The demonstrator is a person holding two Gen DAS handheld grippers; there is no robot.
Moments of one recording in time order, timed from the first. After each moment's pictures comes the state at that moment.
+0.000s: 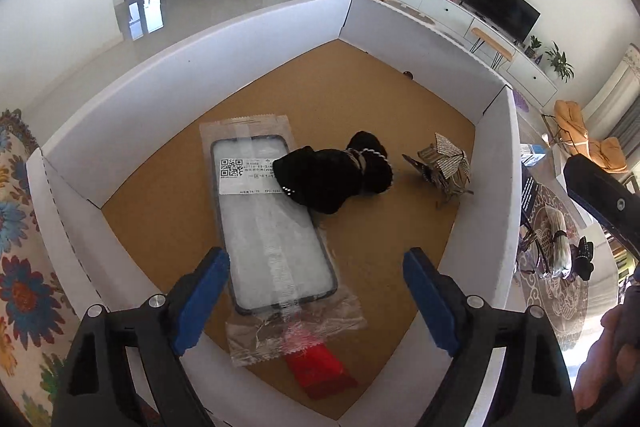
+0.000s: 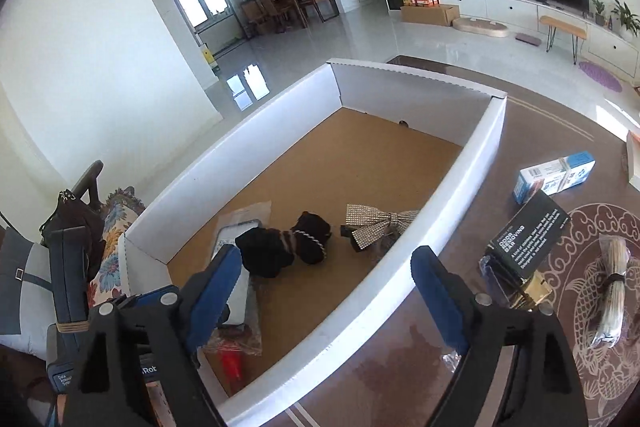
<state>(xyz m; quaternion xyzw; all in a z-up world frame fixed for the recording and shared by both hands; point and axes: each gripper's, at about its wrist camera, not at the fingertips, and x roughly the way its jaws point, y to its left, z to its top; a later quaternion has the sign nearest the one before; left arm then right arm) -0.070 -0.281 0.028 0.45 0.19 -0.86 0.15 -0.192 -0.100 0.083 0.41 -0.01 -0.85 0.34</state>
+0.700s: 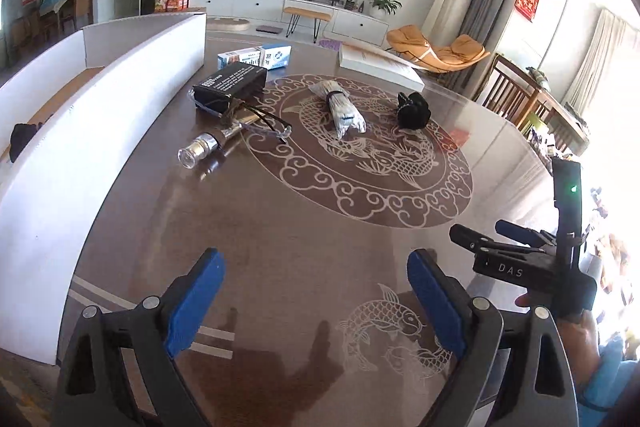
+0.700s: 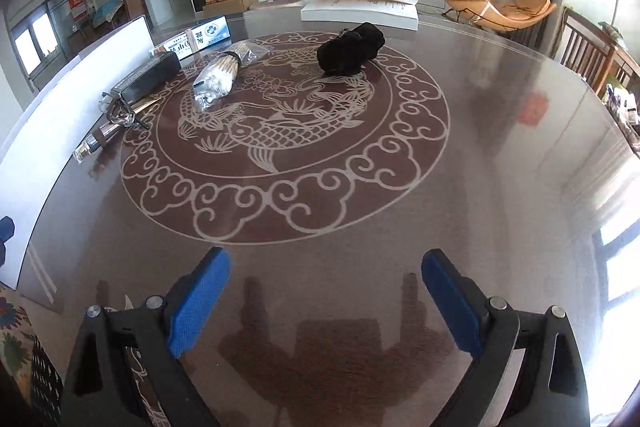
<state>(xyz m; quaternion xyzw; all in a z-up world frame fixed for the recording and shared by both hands) -0.024 0.000 -0.001 0.42 0.06 -0.90 -0.12 -0.078 0.252 -0.041 0.45 -0.02 -0.89 0.01</state>
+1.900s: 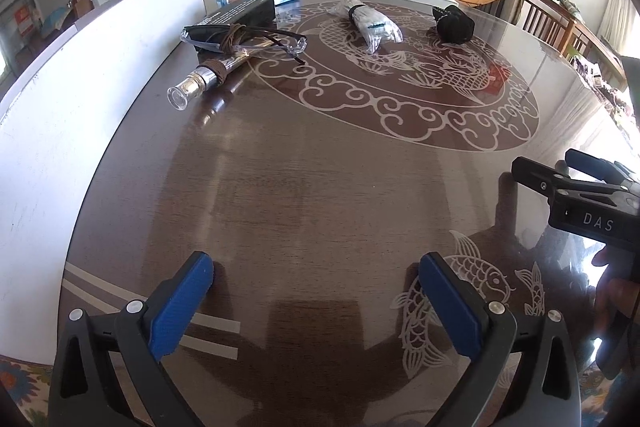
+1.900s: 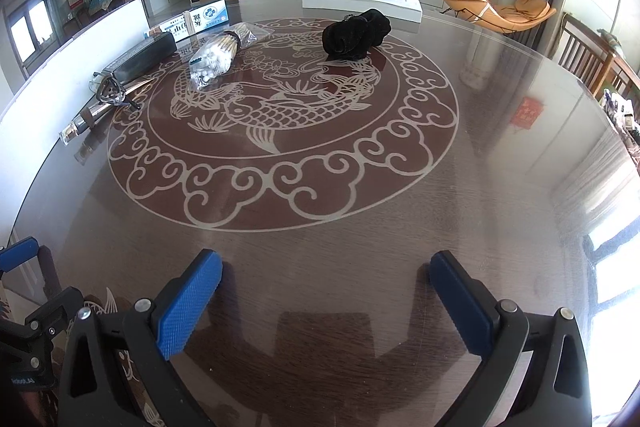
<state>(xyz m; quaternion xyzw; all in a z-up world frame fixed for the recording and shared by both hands) -0.041 0.015 -0.054 0.49 -0.04 -0.87 -0.06 -0.082 0.235 -0.055 0.46 0.01 -0.89 0.00</state>
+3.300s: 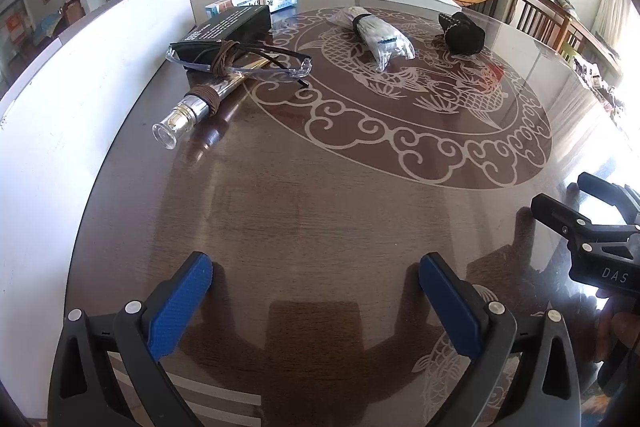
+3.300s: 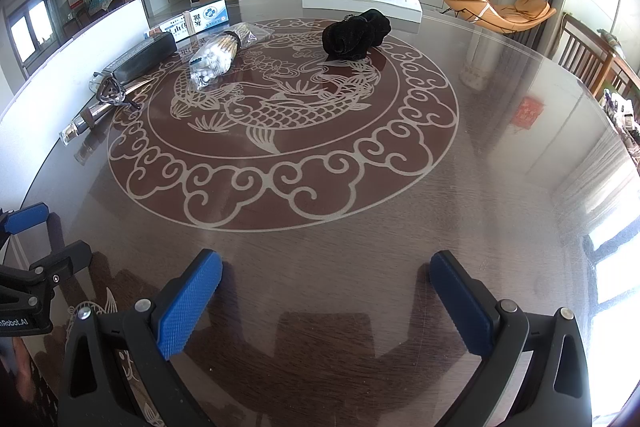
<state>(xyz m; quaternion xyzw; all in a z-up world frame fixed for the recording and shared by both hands) -0.075 0.009 -0.053 0.48 -0.04 -0.87 -0.08 -0.082 0.235 -0.055 0.46 0.01 -0.89 0.00</state>
